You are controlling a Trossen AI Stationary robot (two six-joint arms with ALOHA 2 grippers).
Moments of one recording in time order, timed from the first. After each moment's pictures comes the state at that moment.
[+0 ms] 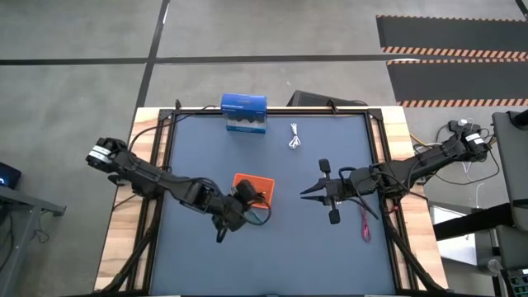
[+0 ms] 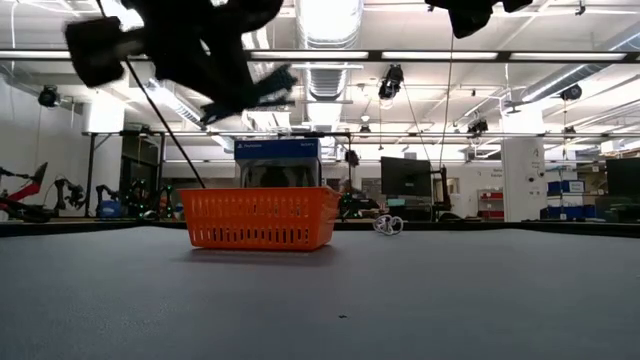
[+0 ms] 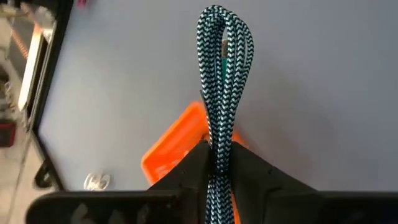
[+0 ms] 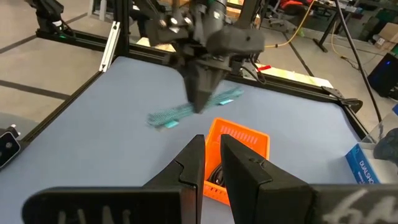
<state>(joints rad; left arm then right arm) -0.37 1.50 1.08 -0.48 -0.33 0.72 0.32 1.08 0.70 0.08 0.19 -0.12</state>
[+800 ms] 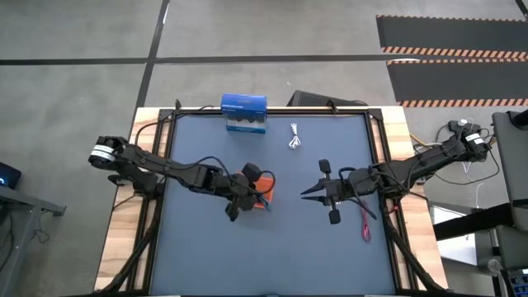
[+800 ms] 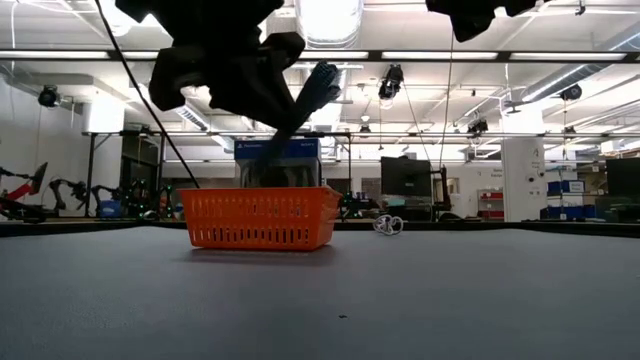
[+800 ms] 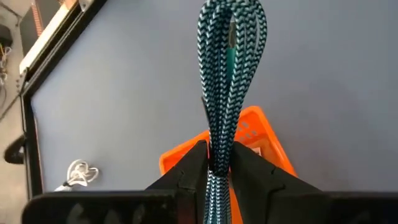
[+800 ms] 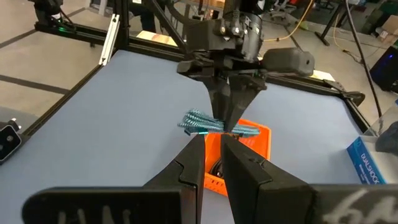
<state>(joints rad) -0.18 1.51 0.99 -0.22 -0.16 0.61 0.32 1.08 0.70 0.06 0.19 -0.11</state>
